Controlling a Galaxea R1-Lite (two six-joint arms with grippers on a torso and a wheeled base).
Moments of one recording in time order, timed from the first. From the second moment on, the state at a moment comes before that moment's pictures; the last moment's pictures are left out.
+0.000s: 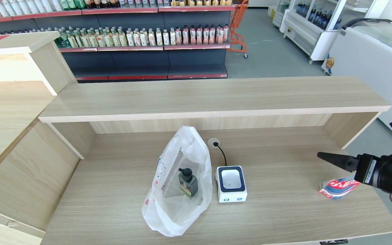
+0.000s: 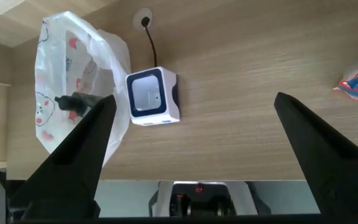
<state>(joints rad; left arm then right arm) 0.00 0.00 0.00 0.00 -0.01 -0.02 0.09 1.26 -0.48 -0.44 0.15 0.33</state>
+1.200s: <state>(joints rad) 0.00 0.00 0.00 0.00 -0.01 -0.01 0.10 1.23 -0.63 -0.07 0.03 0.77</state>
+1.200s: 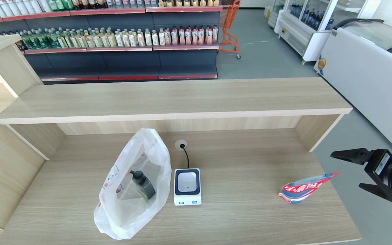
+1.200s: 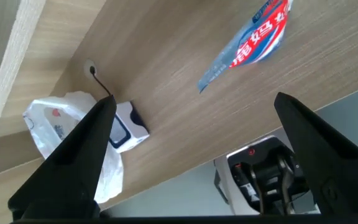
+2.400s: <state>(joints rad) 0.00 0.00 0.00 0.00 -0.01 -0.01 -0.05 1.49 -0.80 -0.03 -0.10 0.98</state>
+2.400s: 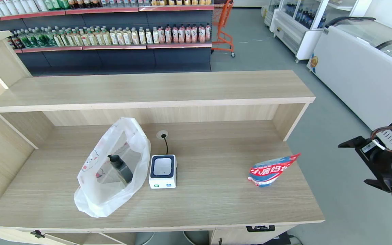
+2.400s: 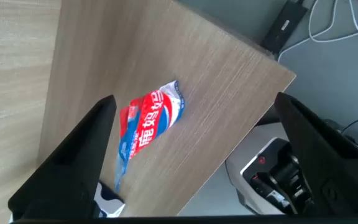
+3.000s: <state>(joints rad) 0.00 0.00 0.00 0.00 -0.01 -0.01 0.13 1.82 -0.99 -0.05 -0.13 1.12</state>
